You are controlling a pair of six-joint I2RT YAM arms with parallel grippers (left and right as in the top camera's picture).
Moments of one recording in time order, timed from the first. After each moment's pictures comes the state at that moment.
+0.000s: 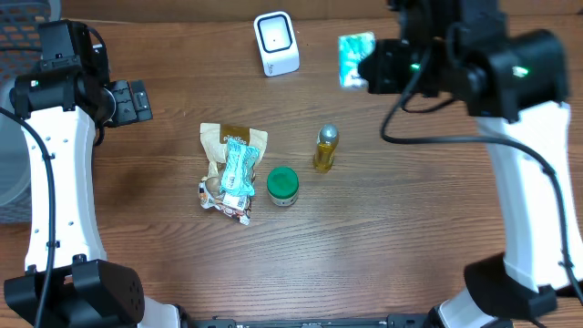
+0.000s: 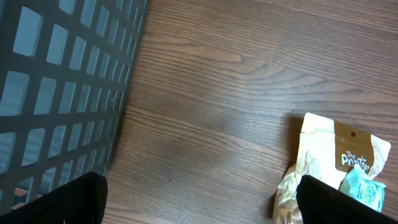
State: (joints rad) left arm 0.20 1.68 1.71 -1.15 -0.10 -0.07; right arm 0.36 1.78 2.32 -1.42 -0.19 0.28
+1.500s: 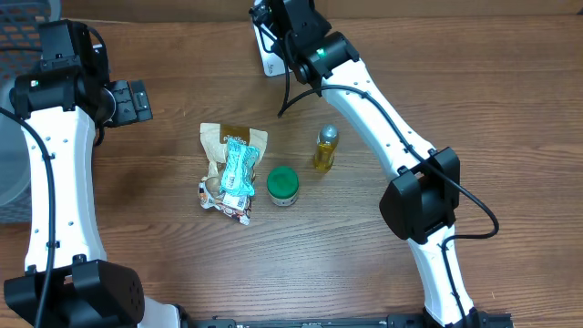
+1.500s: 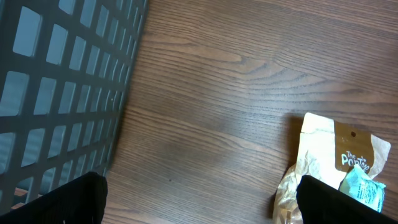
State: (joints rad) left arm 0.20 1.68 1.71 -1.15 -0.10 -0.07; right arm 0.54 2.34 2.31 -0.64 0.38 -0.56
